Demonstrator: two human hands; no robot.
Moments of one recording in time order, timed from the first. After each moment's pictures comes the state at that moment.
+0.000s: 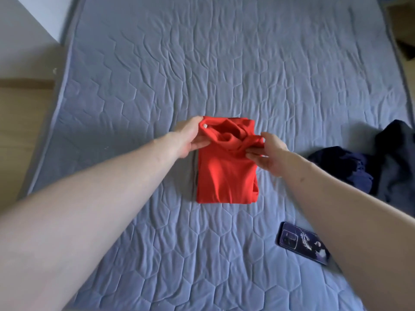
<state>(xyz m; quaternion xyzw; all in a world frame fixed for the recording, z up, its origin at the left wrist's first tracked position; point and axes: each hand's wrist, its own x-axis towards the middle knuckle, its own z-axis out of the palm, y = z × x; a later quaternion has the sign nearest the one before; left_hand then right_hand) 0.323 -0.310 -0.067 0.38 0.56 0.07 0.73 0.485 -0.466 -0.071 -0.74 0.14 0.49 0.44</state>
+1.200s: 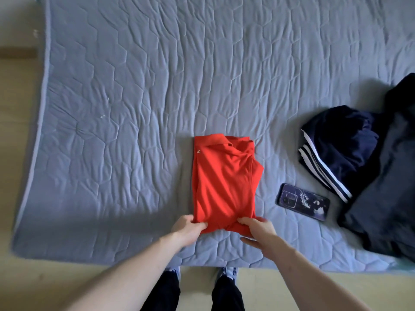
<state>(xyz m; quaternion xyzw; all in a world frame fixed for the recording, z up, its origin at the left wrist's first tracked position) 0.130 -0.544 -0.163 0.53 0.59 -0.30 0.53 0.310 -0.690 -0.164 -0.73 0.24 0.57 0.27</state>
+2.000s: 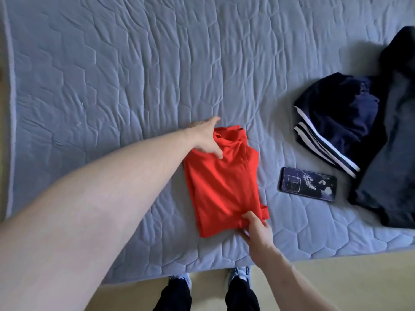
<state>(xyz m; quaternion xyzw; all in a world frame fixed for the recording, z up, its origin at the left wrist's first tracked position) 0.322 -0.407 -0.171 0.86 0.27 -0.30 0.30 0.258 -0.708 -0.199 -0.68 0.40 0.42 0.45</state>
